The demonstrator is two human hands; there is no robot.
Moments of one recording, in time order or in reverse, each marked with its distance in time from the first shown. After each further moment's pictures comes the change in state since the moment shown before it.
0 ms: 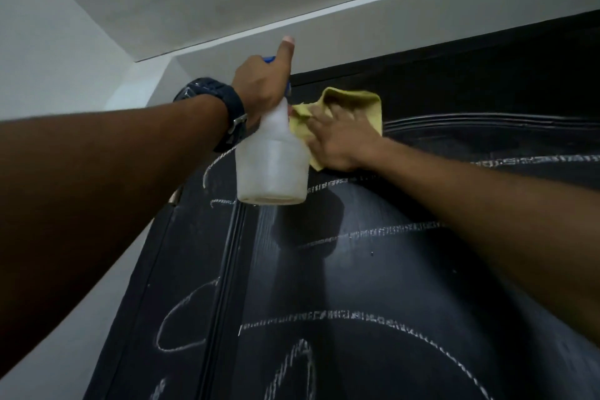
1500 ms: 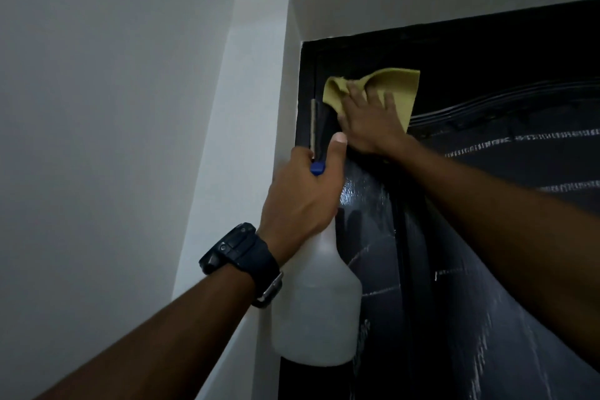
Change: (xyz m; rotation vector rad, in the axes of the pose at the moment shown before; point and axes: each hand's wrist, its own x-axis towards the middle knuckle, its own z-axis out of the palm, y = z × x) left_hand -0.125 -0.204 -0.153 -0.168 -0.129 -0.061; right_hand 0.079 -0.216 0.029 0.082 0.022 0.258
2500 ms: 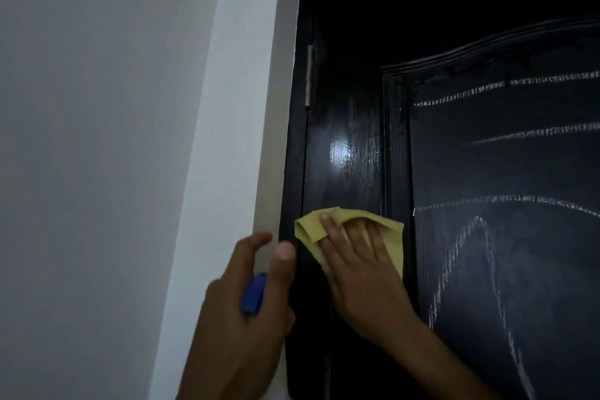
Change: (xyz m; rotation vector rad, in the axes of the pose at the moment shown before) left_hand -0.201 0.006 -0.047 -0.051 0.029 -0.320; right_hand -0.313 -0.061 0.075 0.136 -0.089 -0.235
